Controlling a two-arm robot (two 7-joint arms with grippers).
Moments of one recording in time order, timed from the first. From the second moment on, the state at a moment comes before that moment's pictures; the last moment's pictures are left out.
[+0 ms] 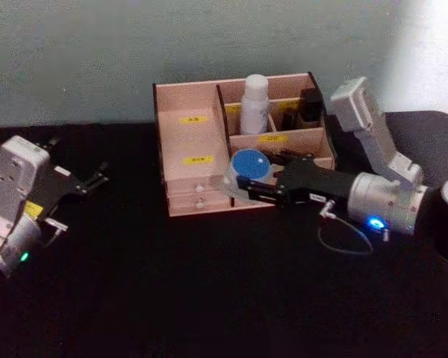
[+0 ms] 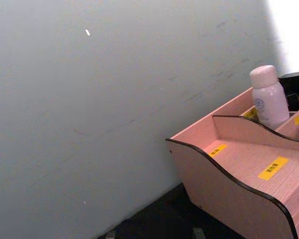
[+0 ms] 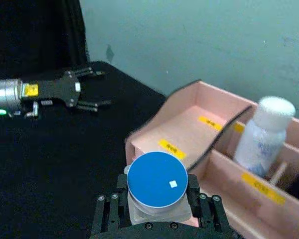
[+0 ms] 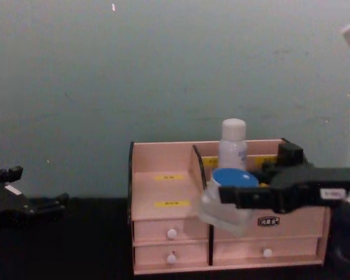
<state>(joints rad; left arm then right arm) -0.20 0.60 0.45 -1.41 -0.25 -0.12 0.03 0.35 0.51 -0.49 -1.55 0.45 0.27 0.53</state>
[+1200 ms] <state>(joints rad) -0.20 0.60 0.45 -1.41 -0.25 -0.12 0.03 0.57 0.31 -0.58 -1.25 0.37 0.22 0.50</state>
